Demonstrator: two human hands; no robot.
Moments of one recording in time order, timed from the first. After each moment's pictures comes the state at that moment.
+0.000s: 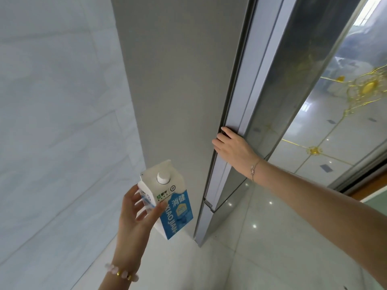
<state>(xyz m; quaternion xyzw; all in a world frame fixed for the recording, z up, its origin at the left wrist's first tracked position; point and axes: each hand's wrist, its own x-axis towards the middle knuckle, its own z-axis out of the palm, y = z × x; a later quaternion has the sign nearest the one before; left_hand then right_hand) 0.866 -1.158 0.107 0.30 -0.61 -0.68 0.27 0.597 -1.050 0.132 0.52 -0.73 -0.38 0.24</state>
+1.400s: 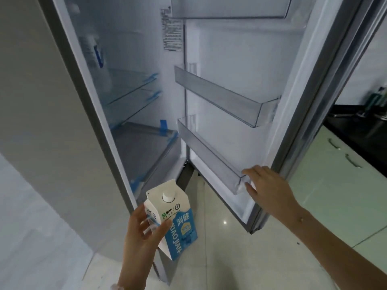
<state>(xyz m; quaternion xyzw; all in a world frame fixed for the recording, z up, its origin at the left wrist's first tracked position) 0.722 -1.034 0.108 0.18 -0.66 -0.72 0.09 0.603 -0.757 0.112 0.21 -0.94 0.00 0.27</state>
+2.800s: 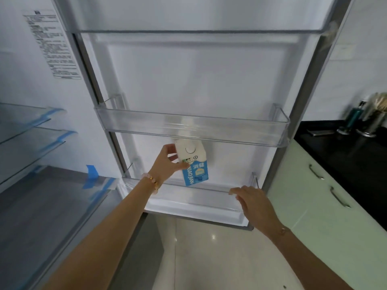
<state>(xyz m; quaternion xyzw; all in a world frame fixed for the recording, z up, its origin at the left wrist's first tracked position) 0.252 -0.824 0.139 -0.05 -0.75 -0.66 -0.02 0.336 -0.561 0.056 0.16 -0.95 0.13 0.25</state>
